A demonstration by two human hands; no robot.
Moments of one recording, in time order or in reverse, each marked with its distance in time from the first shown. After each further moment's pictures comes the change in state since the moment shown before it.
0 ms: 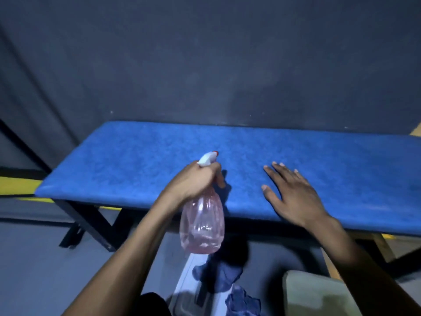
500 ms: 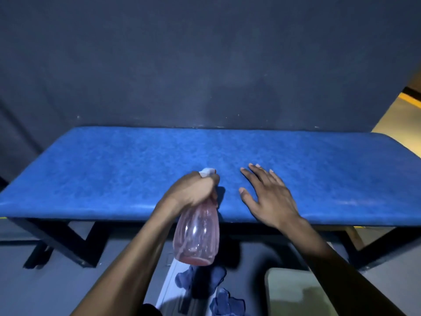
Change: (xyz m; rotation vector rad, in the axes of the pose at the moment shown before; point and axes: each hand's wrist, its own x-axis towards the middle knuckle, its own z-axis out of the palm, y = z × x) left_hand 0.035 -0.005 0.041 0.082 -0.119 -0.061; right_hand 0.001 0.003 0.011 0.016 0.067 0.032
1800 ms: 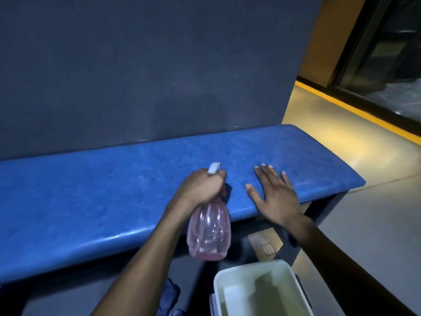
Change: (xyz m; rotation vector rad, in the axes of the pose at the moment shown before) left_hand 0.033 0.129 0.140 0.188 -0.133 0.158; right_hand -0.076 0.164 -0.048 -0.099 0.076 0.424
